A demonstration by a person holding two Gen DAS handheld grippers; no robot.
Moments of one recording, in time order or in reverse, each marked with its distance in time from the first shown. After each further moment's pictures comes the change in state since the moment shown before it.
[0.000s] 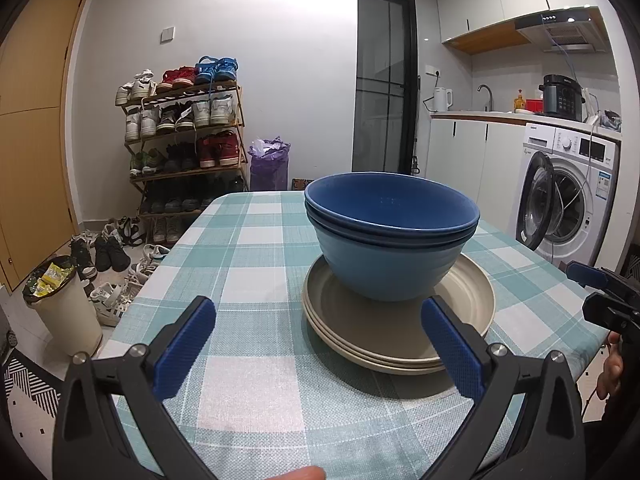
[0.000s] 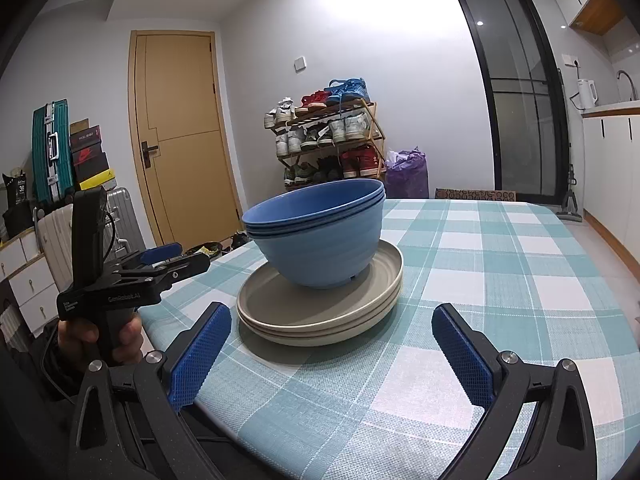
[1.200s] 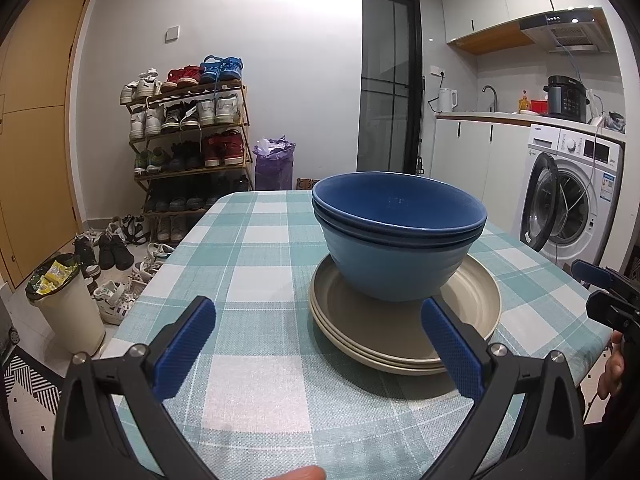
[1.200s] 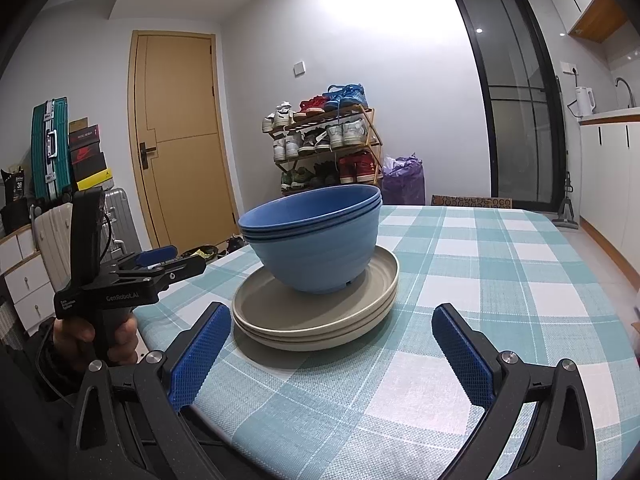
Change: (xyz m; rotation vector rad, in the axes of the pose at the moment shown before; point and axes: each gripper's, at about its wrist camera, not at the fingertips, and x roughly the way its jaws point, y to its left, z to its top) left arm 0.001 0.004 0.000 -0.005 -0.002 0.016; right arm 0.001 -0.001 -0.001 -0.014 -0.022 -0.016
